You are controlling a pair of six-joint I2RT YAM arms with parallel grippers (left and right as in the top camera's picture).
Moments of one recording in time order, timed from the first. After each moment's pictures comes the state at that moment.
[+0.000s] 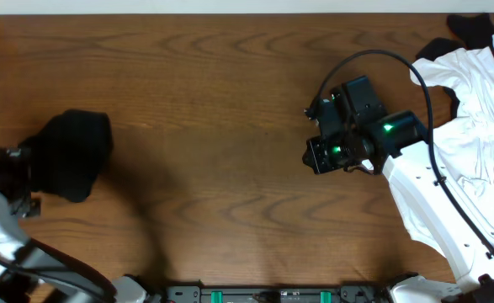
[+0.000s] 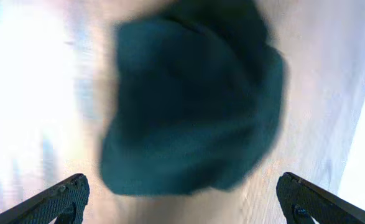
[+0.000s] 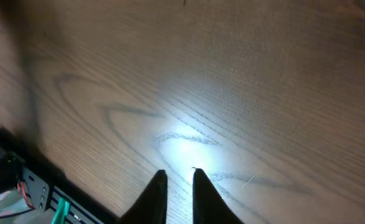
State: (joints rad) left arm 0.86 1.51 1.11 -0.75 0.33 -0.74; right arm 0.40 1.47 1.25 -1.01 -0.34 0.15
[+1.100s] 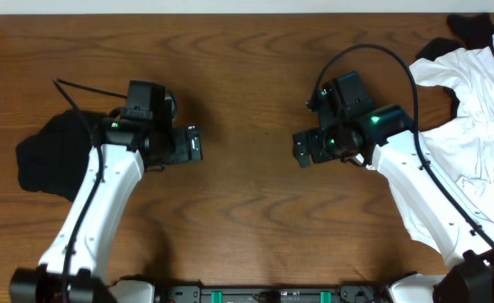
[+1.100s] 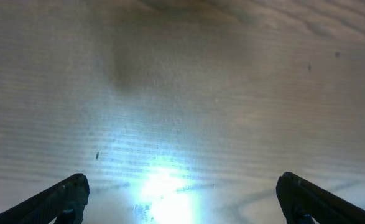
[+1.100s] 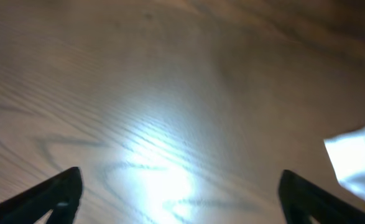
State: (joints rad) left arm -0.14 1.42 1.11 -0.94 0.11 -0.26; right arm 0.40 1.54 1.25 -0.96 -0.13 0.18
